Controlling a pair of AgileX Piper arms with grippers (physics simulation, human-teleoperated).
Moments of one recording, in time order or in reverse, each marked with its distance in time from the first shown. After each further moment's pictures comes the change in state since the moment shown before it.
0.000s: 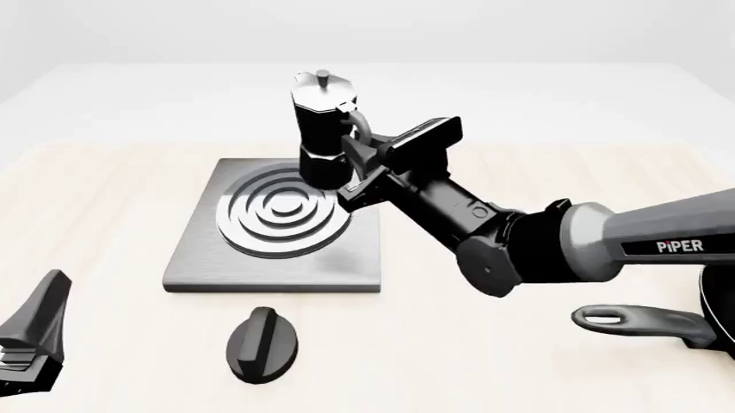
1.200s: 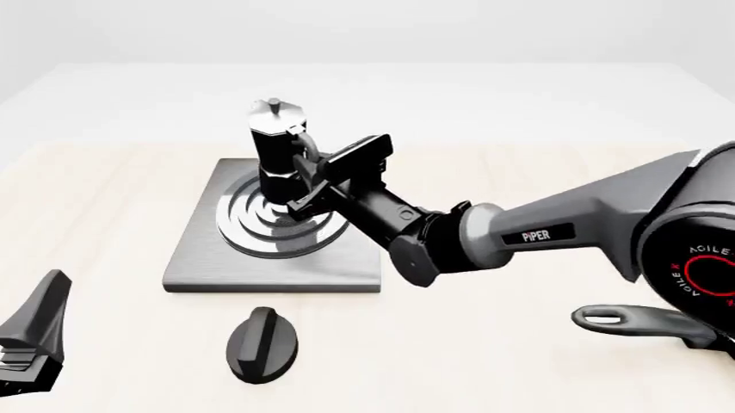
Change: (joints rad) left arm 0.000 0.000 0.000 0.000 0.000; right arm 0.058 0.280 -0.266 0.034 0.029
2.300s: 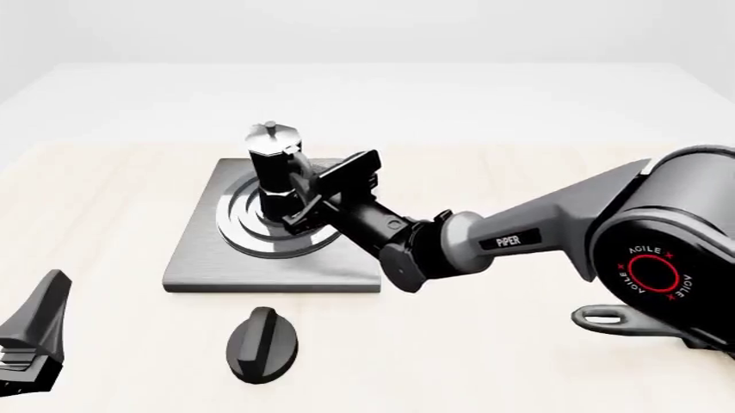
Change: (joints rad) left arm 0.000 0.000 0.000 0.000 0.000; right arm 0.006 0.083 -0.048 0.035 0.009
